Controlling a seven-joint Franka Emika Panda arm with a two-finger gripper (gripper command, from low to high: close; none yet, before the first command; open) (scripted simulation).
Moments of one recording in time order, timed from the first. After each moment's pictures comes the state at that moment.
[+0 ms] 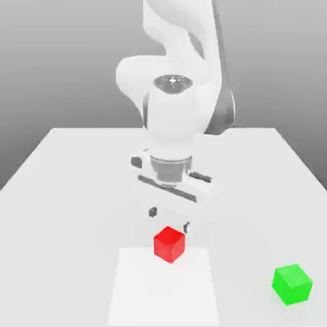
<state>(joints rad) -0.17 -0.08 0.23 -2.96 0.03 2.89 1.48</state>
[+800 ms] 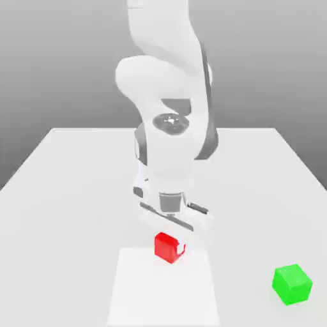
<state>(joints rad) -0.12 0.13 0.10 -2.93 -0.24 3.06 1.68</state>
